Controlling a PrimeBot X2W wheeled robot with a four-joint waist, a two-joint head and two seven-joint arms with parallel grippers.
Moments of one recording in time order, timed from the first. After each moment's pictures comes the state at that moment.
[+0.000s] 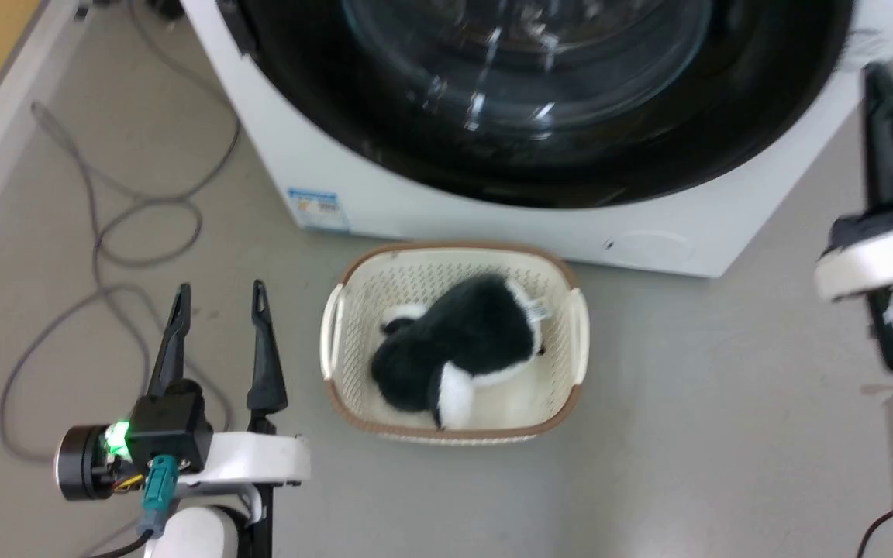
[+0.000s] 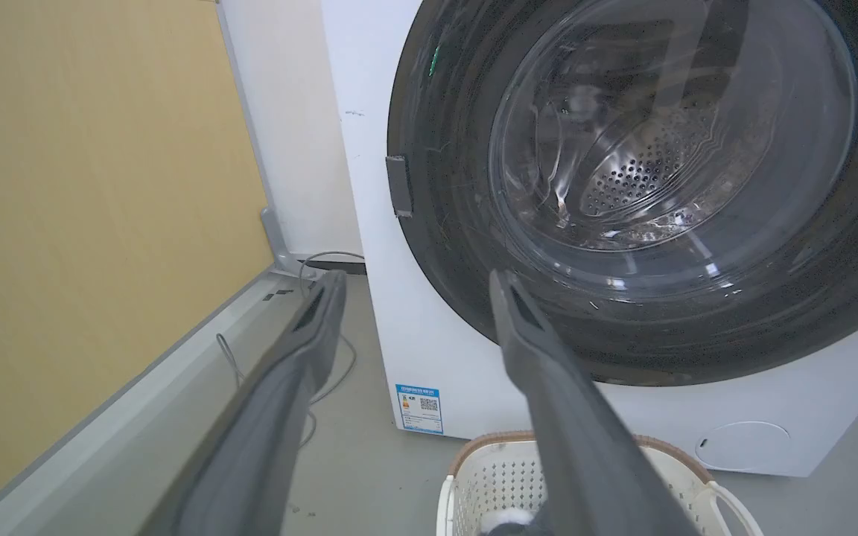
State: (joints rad) left arm -0.15 0.06 -0.06 0.01 -0.04 0.15 -0.26; right arm -0.64 -0.23 -0.08 0.35 0.02 0.13 -0.26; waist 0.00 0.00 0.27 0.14
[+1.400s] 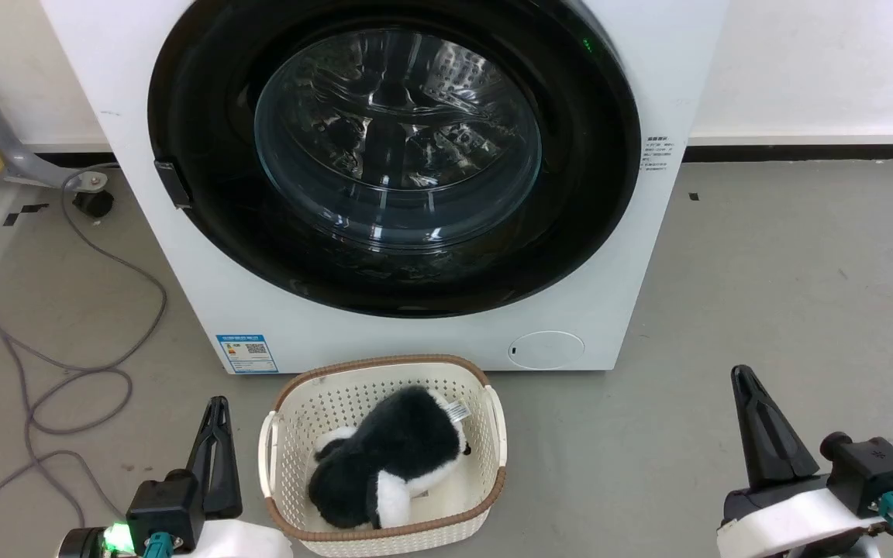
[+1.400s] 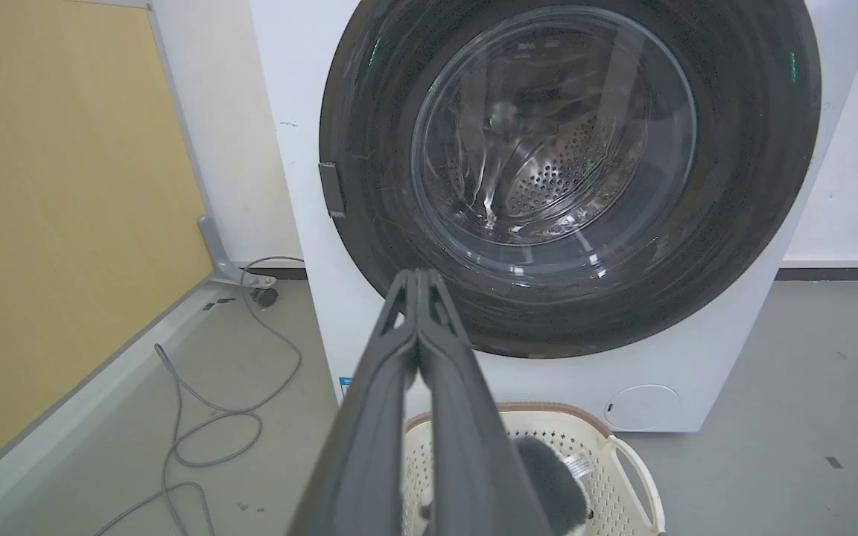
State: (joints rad) left arm 0.04 0.07 -0.02 0.07 -0.05 0.11 -0.25; right arm -0.03 -0.06 -0.03 0.13 0.10 0.13 -0.25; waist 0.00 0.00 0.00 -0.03
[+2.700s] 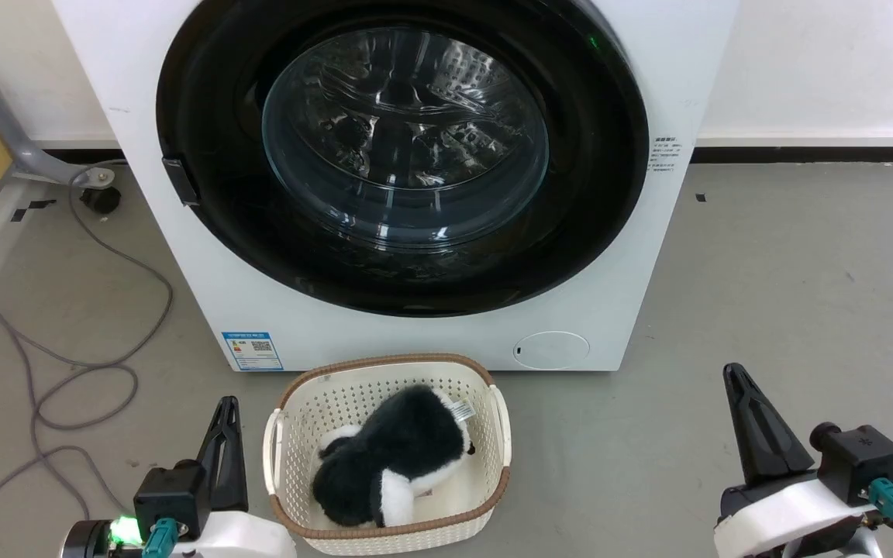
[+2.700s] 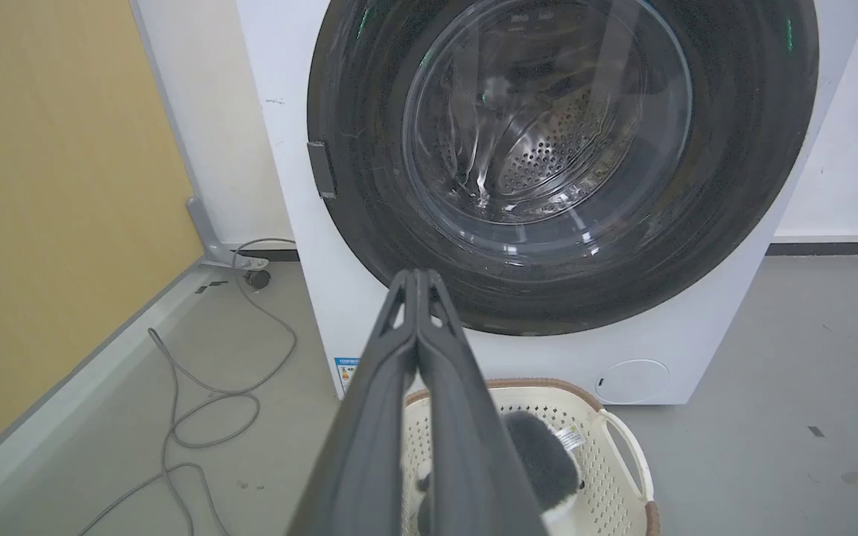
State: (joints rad) left arm 0.04 0.07 -0.01 0.05 -0.04 0.08 -0.16; right arm -0.03 -0.06 -0.02 0.09 0.07 0.13 -0.17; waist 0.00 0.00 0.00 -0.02
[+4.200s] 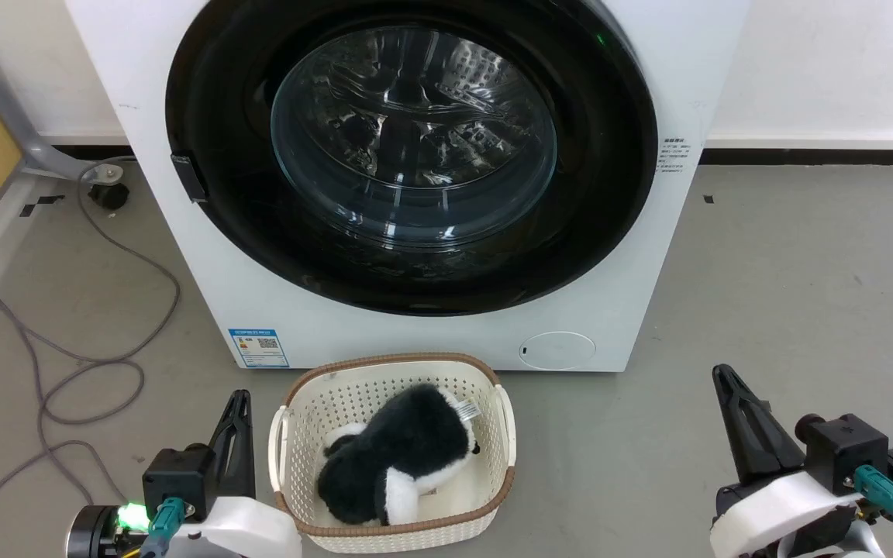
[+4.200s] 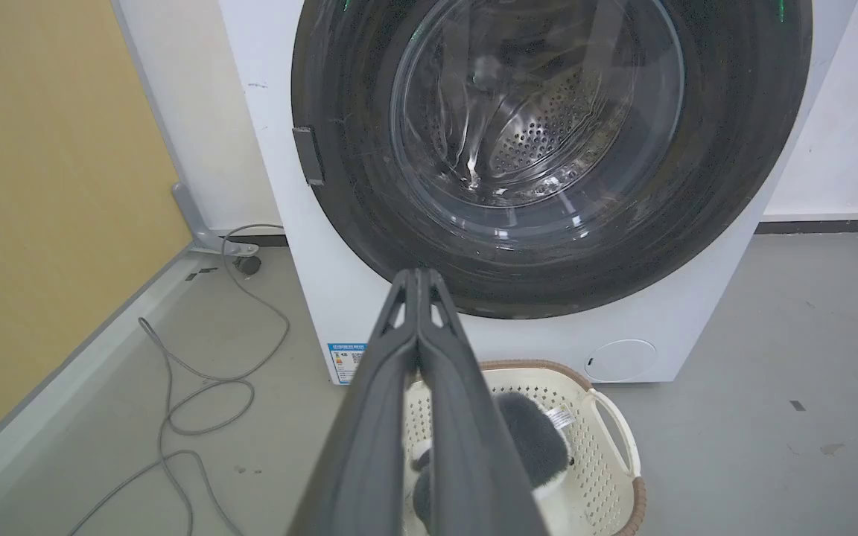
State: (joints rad) left arm 0.02 0.06 -0.01 0.02 -0.02 0.03 -0.07; right arm -0.03 -0.06 -0.01 0.04 0.03 0.13 -0.07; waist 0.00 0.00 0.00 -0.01
